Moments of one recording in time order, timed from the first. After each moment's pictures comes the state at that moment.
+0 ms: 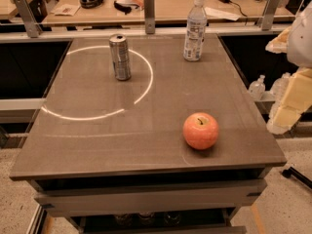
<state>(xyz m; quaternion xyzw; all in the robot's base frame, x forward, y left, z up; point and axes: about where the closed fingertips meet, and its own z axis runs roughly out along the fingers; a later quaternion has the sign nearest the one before) 0.438 -0.217 0.977 -0.60 0.78 -0.03 0.16</state>
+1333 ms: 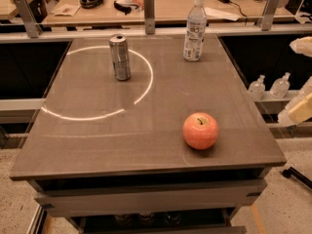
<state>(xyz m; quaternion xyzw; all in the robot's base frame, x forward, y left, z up) 0.451 -0.246 0.979 -0.53 0.77 0.08 0.34</state>
